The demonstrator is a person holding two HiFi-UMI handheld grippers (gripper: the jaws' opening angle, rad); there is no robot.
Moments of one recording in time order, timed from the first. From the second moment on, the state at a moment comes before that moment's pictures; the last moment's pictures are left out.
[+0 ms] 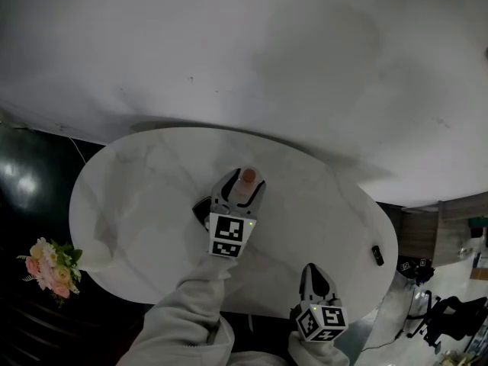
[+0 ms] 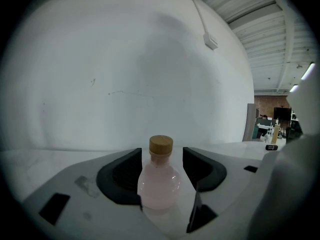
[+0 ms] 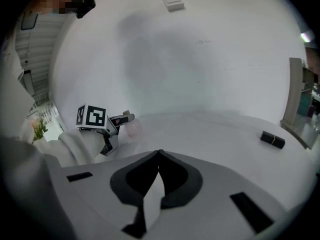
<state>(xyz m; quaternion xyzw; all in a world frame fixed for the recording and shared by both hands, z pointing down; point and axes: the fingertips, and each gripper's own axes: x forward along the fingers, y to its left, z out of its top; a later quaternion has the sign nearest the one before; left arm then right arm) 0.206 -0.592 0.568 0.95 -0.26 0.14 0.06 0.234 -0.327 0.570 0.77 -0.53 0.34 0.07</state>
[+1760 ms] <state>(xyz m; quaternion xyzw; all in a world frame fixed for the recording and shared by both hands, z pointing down) 0.203 -0.551 0.540 0.95 -0.26 0.15 0.04 0.281 -0.302 0.553 0.79 -0.52 0.31 0.03</state>
